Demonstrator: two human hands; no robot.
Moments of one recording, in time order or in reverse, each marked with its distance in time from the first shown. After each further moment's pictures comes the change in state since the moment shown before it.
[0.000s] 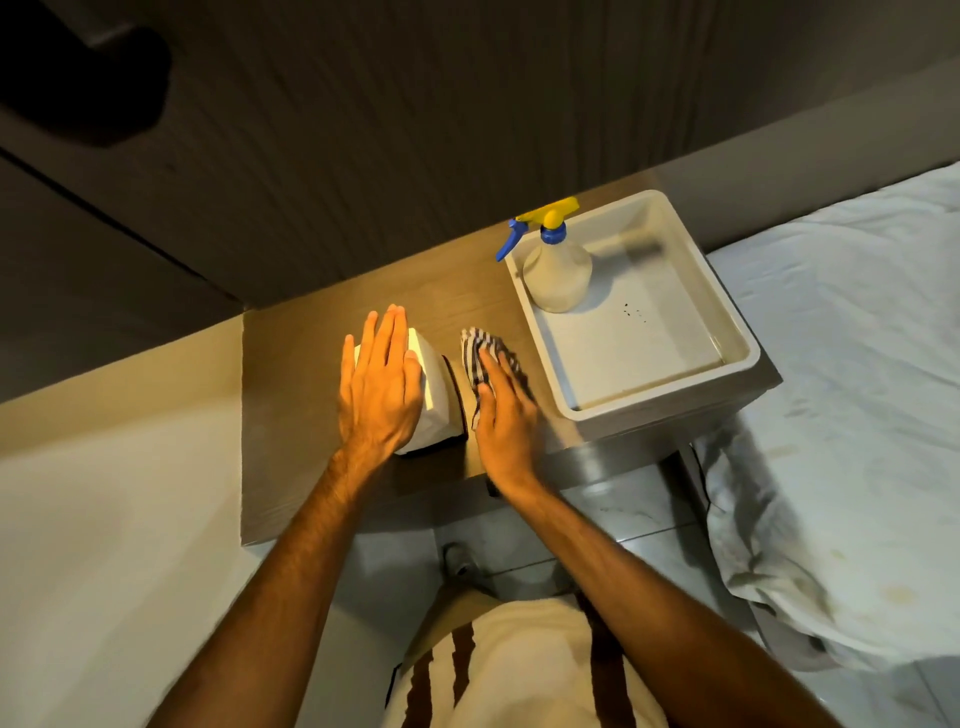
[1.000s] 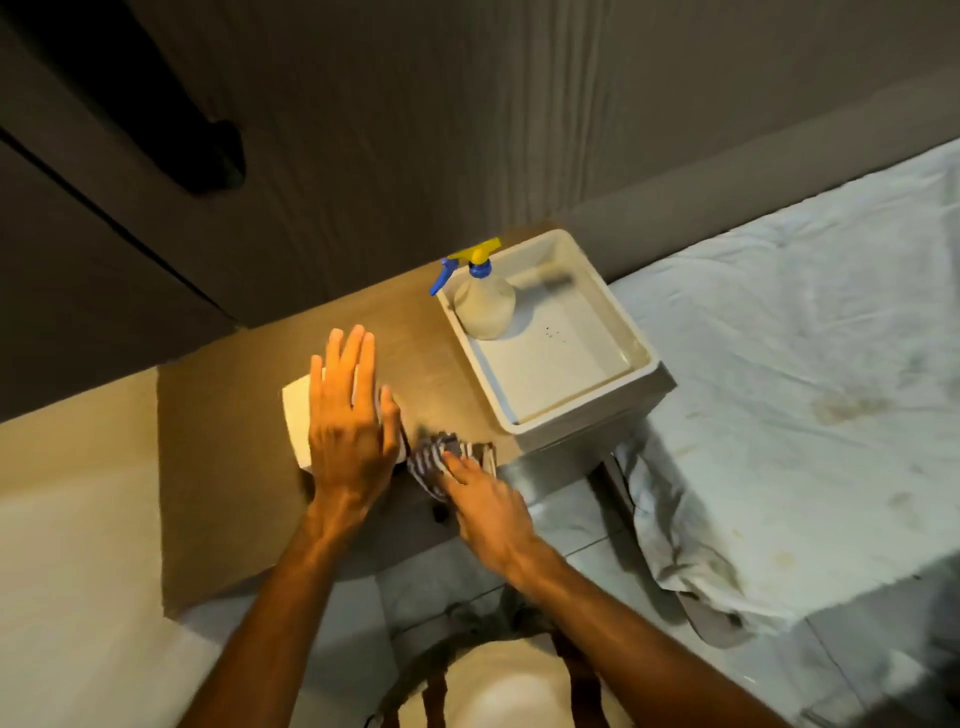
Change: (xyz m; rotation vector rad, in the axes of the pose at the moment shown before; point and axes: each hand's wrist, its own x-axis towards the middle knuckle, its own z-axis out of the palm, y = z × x) left_hand -0.026 0.050 -0.016 -0.205 0.340 0.194; right_hand -0.064 0.013 -0.058 -0.607 -0.443 -0.168
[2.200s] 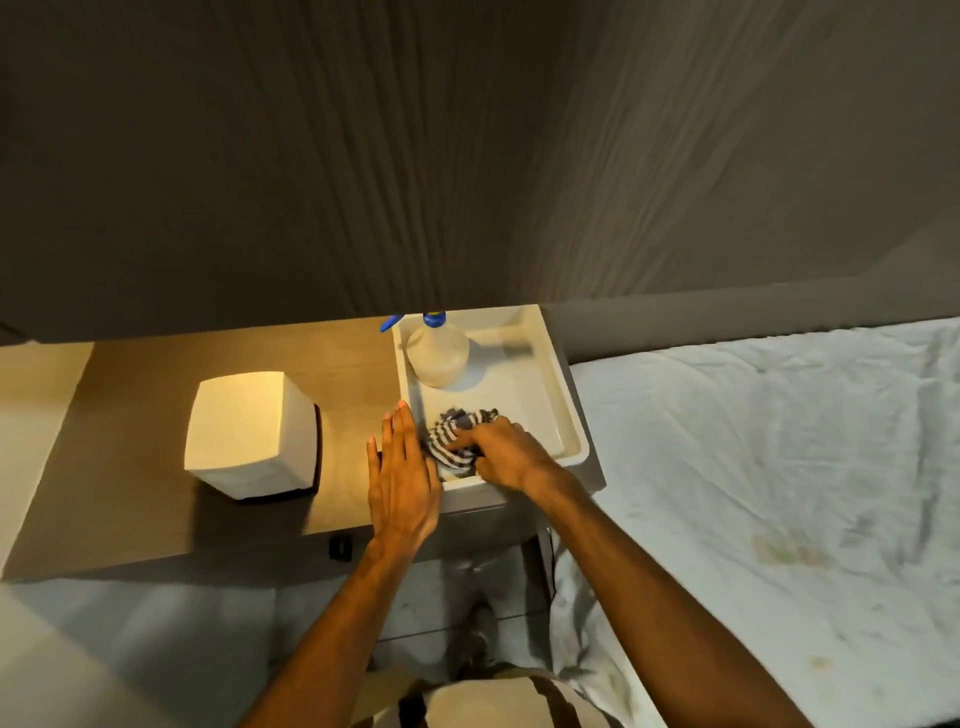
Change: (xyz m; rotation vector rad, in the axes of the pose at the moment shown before) left_hand -0.020 0.118 0.150 -0.134 -0.247 -0.535; right_hand 0.092 0.134 -0.146 -0.313 -0.302 -0.106
